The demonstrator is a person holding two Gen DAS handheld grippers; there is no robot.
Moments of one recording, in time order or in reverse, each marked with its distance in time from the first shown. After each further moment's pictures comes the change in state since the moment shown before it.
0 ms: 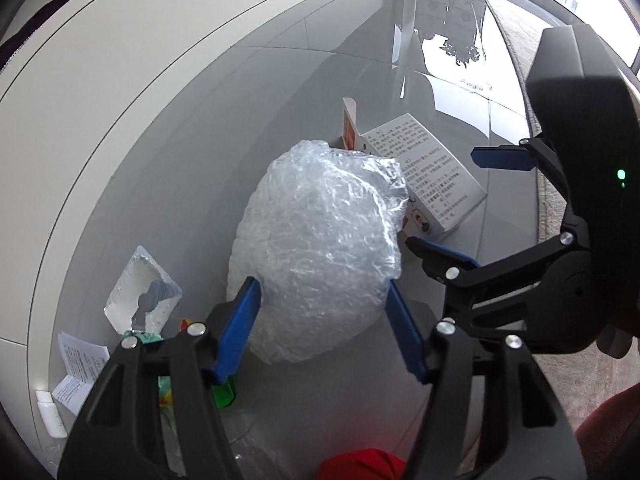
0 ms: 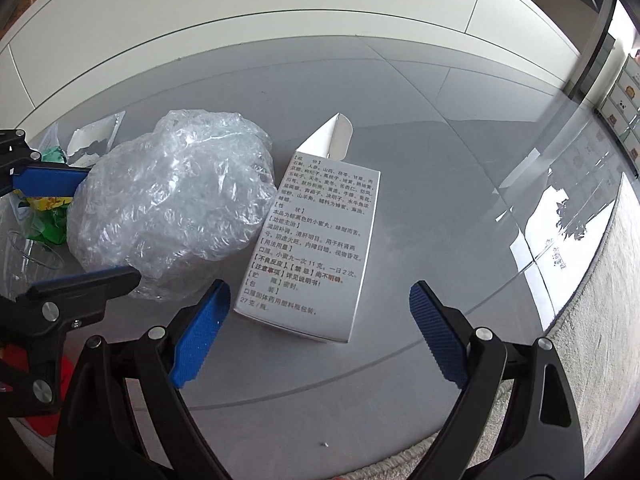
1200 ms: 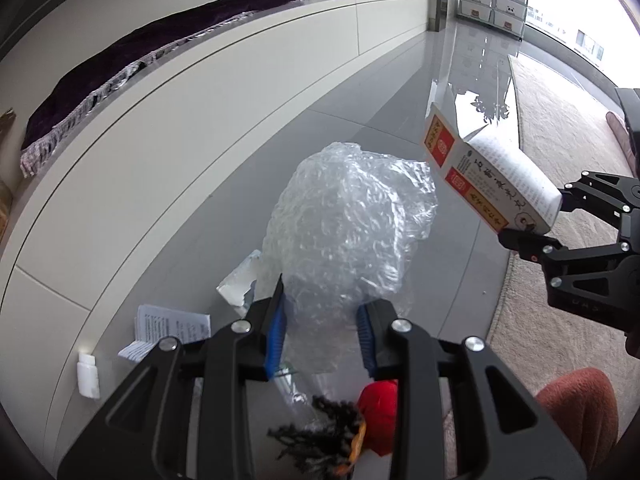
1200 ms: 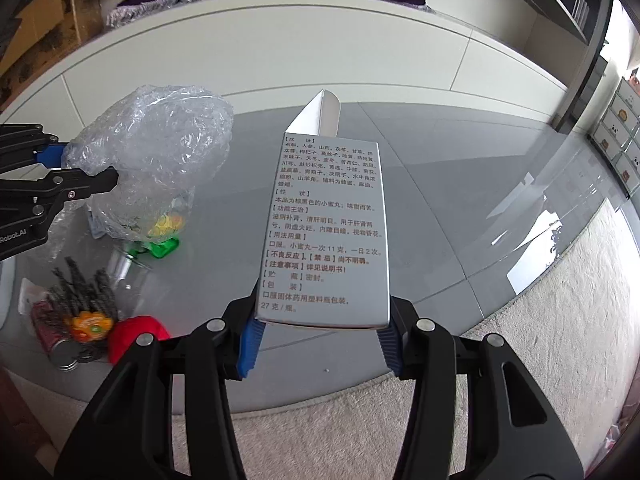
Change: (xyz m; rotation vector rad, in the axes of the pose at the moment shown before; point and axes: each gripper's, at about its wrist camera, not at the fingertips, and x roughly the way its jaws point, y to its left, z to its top) left arm -0.159 0.058 -0.041 -0.164 -0.158 0.066; right arm -0.152 0.021 0.011 -0.045 -0.080 0.038
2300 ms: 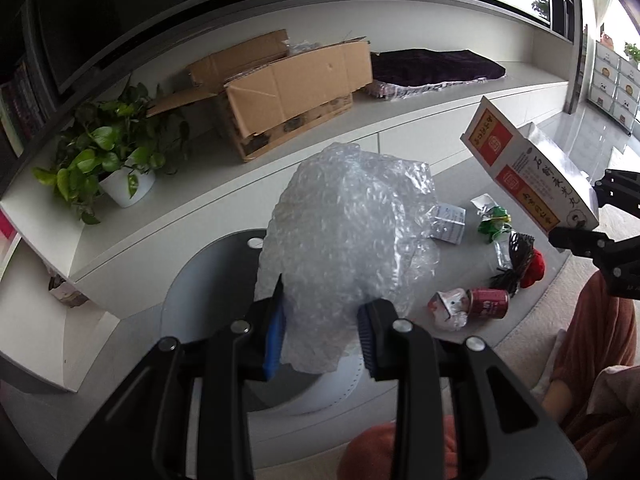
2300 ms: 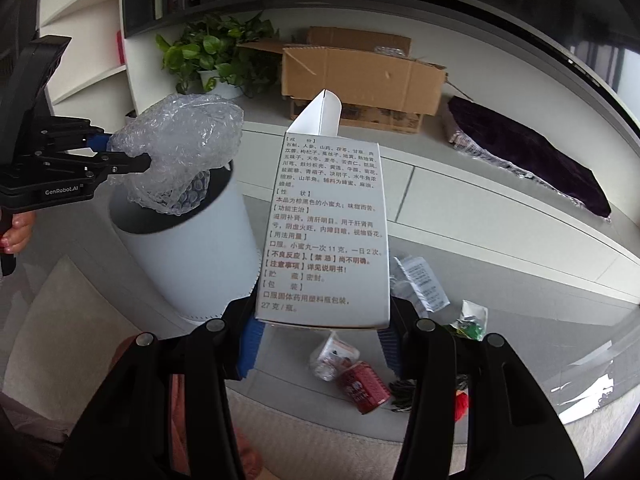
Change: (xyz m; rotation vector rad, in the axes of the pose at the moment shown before) left arm -0.389 0.239 -0.259 -0.375 -0.052 0.385; right arm -0.267 0.369 0.040 -0.461 -0.208 0.426
